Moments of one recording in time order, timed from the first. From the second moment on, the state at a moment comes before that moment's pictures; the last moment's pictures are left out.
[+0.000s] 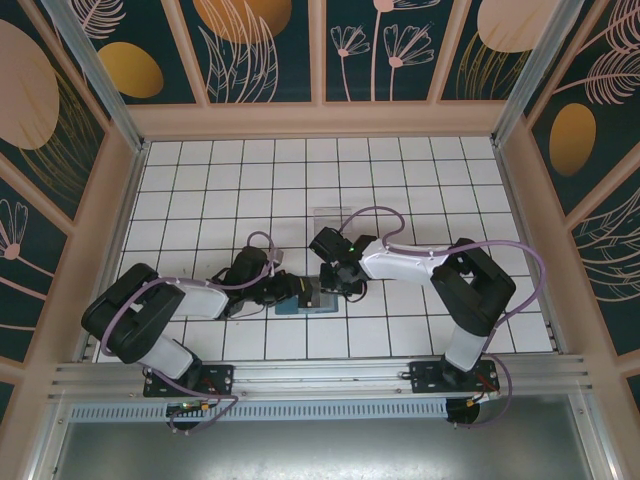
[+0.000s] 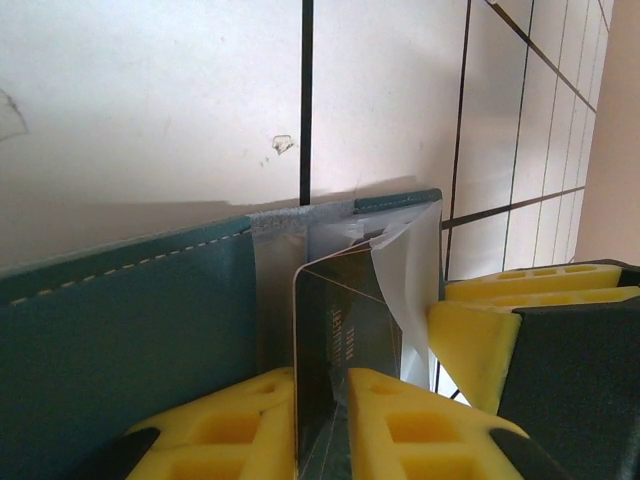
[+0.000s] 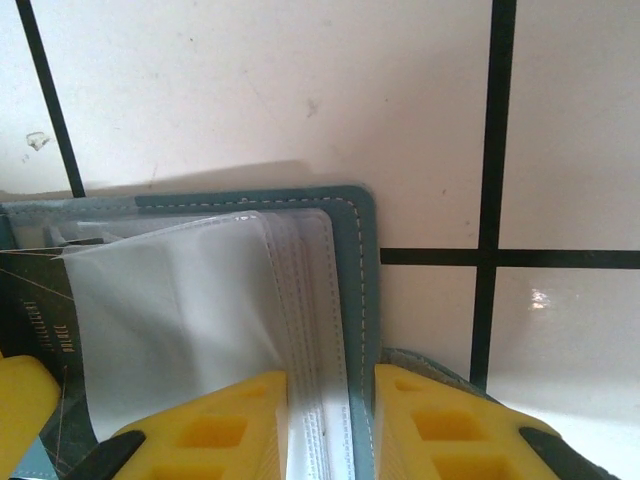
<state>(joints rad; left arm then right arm) -0.63 1.54 0.37 0.44 0.49 -1.01 0.92 1.75 1.04 -0.59 -0.05 0.94</state>
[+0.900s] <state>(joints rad) -0.59 1.38 0.45 0.12 0.42 -0.87 0.92 1.73 1.02 -0.58 -0.05 0.94</state>
